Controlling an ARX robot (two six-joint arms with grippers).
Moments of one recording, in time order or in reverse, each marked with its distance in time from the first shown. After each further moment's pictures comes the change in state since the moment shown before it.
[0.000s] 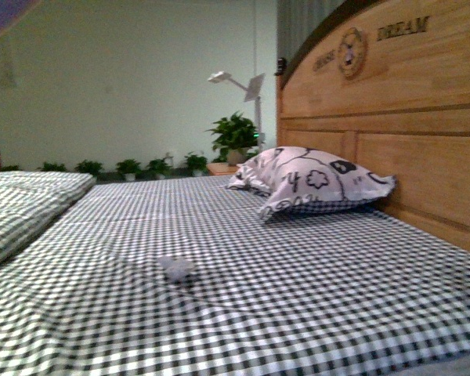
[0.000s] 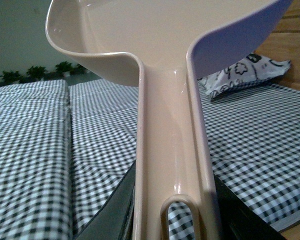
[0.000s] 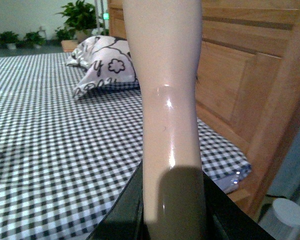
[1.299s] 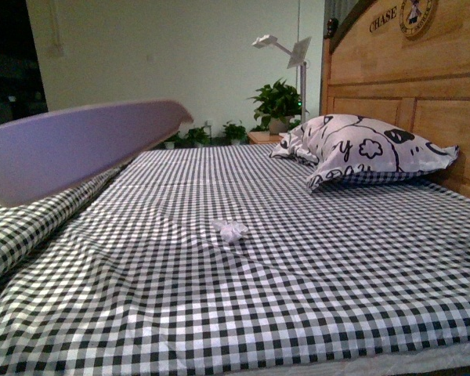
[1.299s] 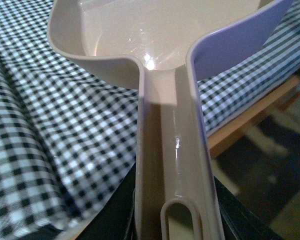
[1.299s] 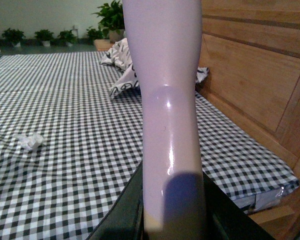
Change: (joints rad) left arm -0.027 0.673 0.582 -0.719 0.212 0.551; right arm 0.001 0.003 -0.003 0.000 -0.001 -0.003
